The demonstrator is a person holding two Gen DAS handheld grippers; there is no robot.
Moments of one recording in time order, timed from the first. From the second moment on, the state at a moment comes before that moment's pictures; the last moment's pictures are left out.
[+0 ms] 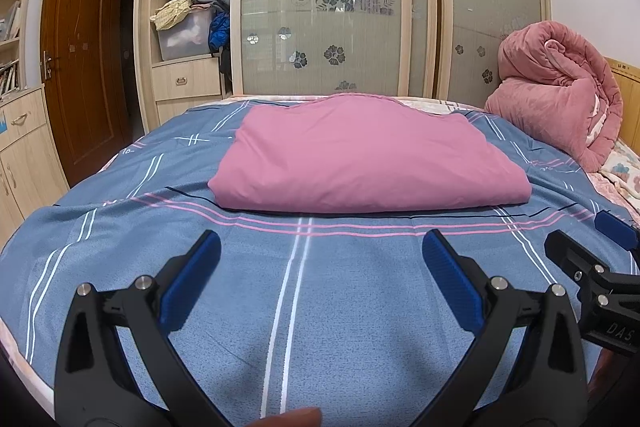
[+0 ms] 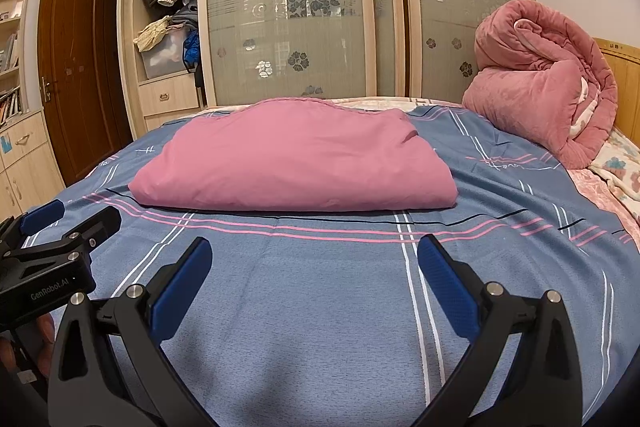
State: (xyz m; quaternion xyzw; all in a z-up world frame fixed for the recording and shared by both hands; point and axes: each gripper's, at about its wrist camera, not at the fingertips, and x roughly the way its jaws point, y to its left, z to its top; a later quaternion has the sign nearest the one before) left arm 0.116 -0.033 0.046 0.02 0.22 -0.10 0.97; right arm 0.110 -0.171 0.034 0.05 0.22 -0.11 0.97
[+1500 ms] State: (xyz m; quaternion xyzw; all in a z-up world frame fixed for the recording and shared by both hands) left arm 0.116 -0.036 0.044 0.02 0.22 -0.10 0.97; right arm 0.109 -0.173 0.033 0.05 0.23 -0.10 0.97
